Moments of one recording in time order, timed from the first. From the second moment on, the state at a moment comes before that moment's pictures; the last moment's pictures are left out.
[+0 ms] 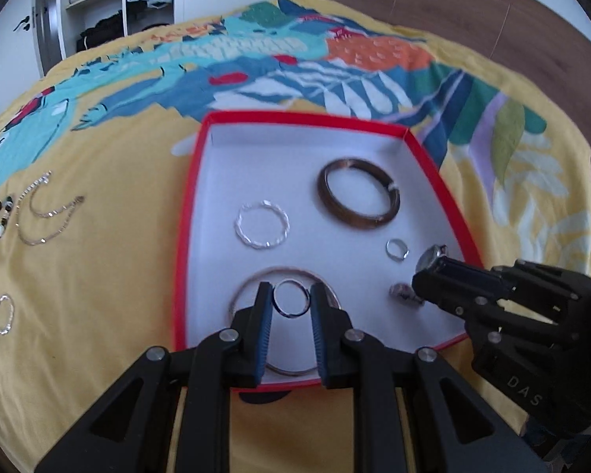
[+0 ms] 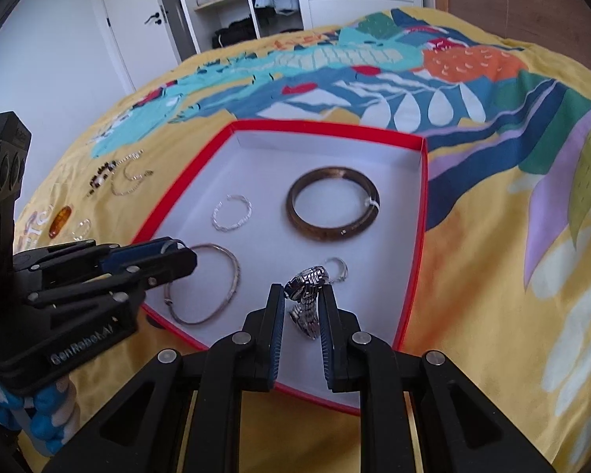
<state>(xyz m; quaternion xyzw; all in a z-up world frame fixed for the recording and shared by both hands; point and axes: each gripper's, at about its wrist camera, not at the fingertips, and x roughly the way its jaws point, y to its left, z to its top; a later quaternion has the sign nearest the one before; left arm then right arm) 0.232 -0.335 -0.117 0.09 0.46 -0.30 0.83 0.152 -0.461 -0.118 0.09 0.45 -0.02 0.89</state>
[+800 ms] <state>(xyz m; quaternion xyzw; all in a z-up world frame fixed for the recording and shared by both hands) 0.231 -0.328 -0.116 0.07 0.46 -0.30 0.83 0.131 -0.473 -0.112 0.11 0.47 -0.06 0.88</state>
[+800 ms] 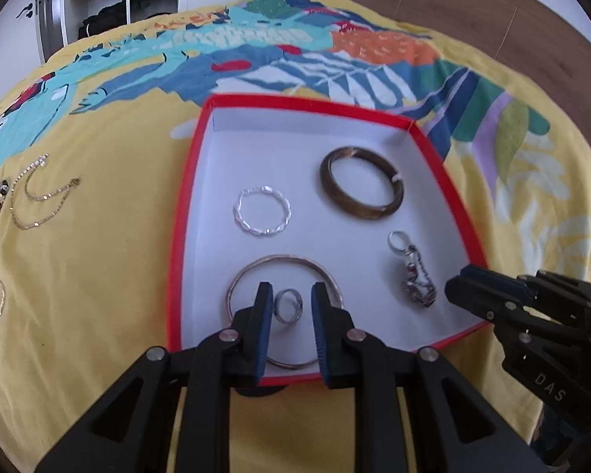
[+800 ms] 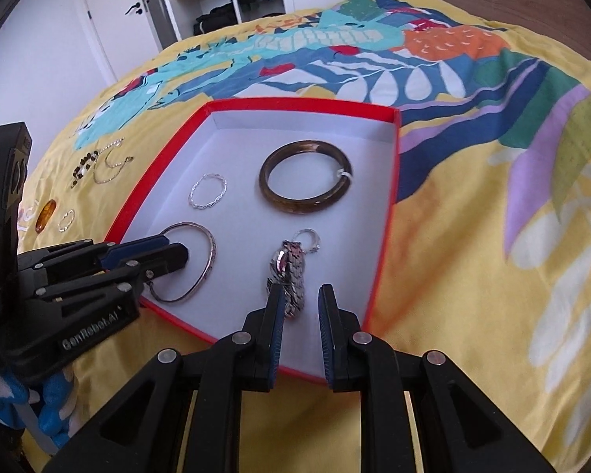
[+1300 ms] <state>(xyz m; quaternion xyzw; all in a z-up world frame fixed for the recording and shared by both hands) 0.213 -0.247 -0.052 0.03 0.42 -0.27 0.86 0.110 -0.431 -0.053 0.10 0.43 -0.06 0.90</state>
